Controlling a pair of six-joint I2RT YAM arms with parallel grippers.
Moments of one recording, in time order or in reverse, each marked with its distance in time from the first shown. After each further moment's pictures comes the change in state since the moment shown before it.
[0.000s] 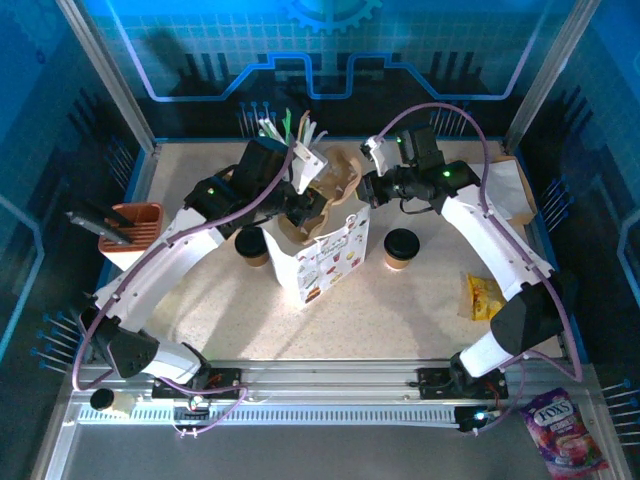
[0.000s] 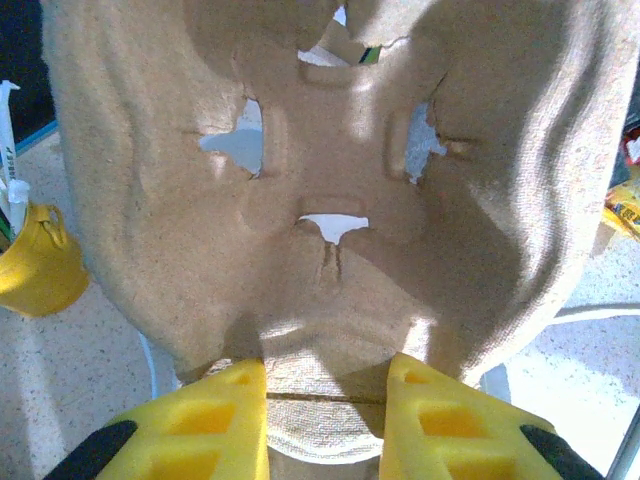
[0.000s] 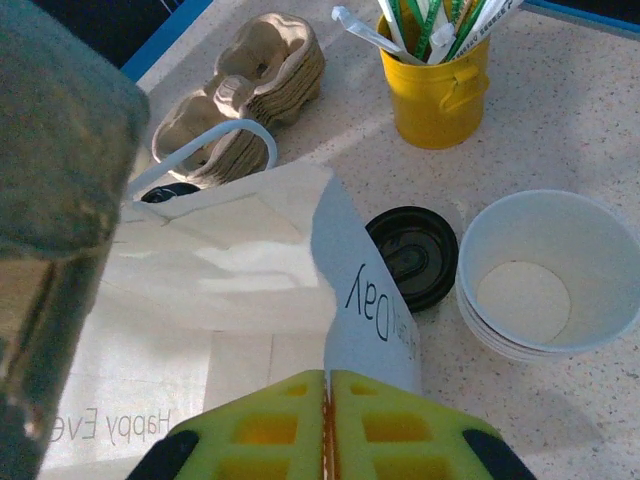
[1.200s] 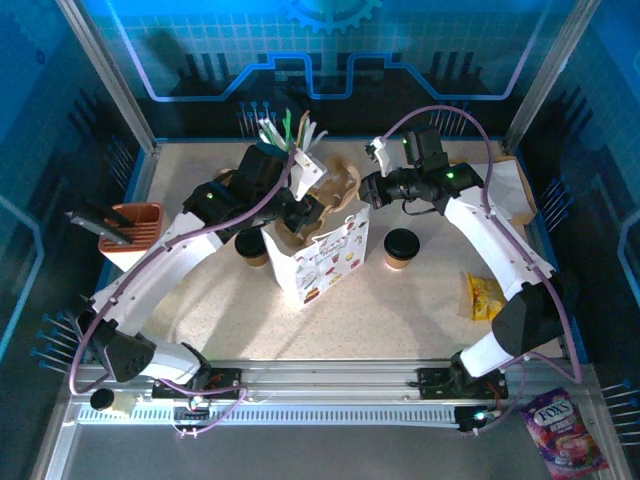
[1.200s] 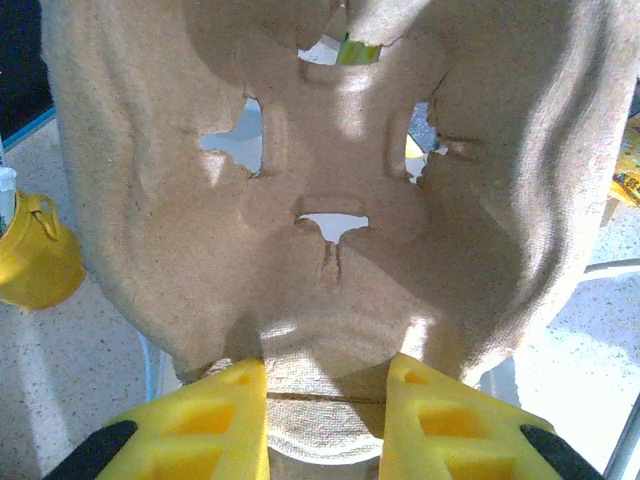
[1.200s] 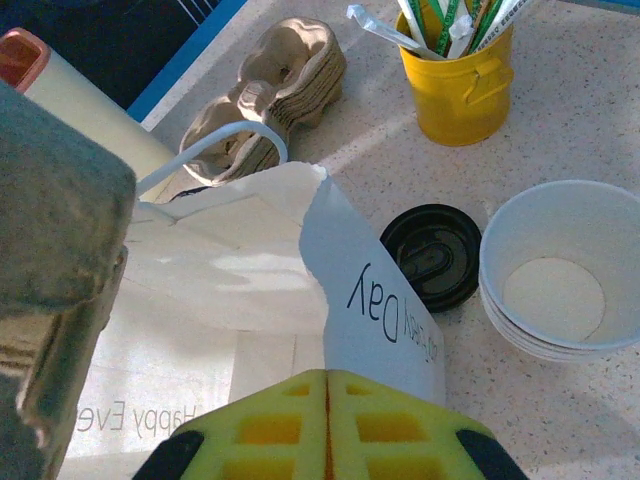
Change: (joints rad) left arm -0.001 -0.028 -0.043 -0.003 0.010 0.040; right arm -0.035 -0.011 -0.039 0.034 -0.084 0.028
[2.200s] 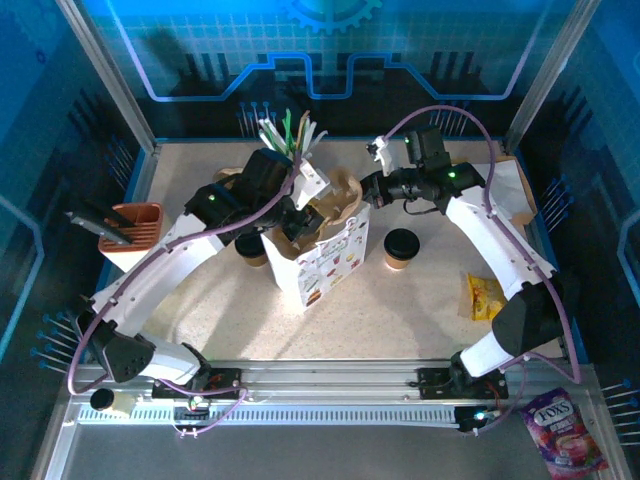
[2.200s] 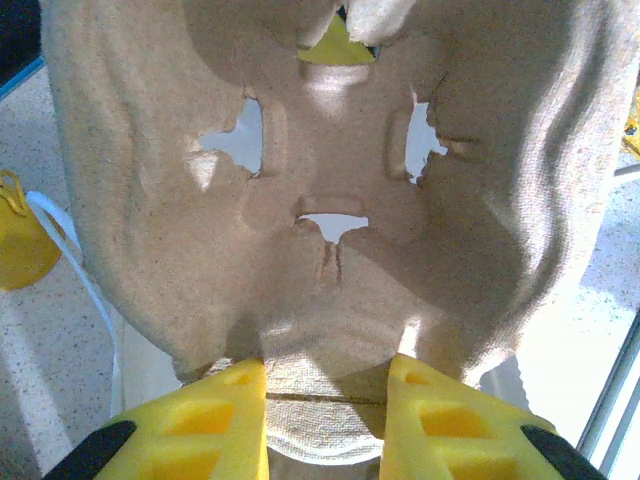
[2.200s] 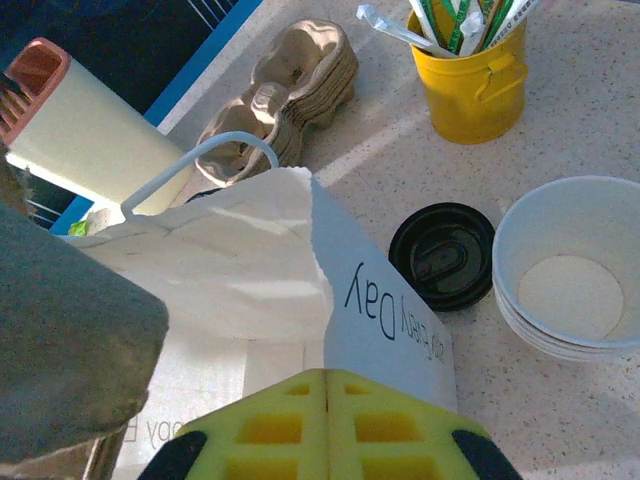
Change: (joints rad) left arm -0.022 0.002 -0.002 -0.079 0.008 0.045; right arm -0.014 -0.001 -0.001 0.000 -0.043 0.015
